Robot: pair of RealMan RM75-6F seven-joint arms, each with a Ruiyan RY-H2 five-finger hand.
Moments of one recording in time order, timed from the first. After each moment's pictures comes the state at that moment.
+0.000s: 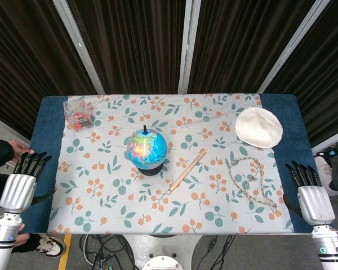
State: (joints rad) left arm -0.17 -1.24 -0.04 -1.50 1.57 1.52 0.04; right arm 0.11 -1.12 0.03 -1.65 -1.51 1.41 -0.08
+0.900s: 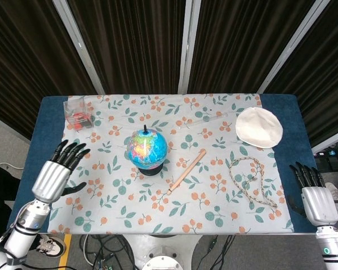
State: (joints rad) left arm -0.33 -1.26 -0.09 -1.64 1.71 1.44 0.11; right arm 0.11 -1.11 0.03 -1.61 -1.50 1.40 -0.05
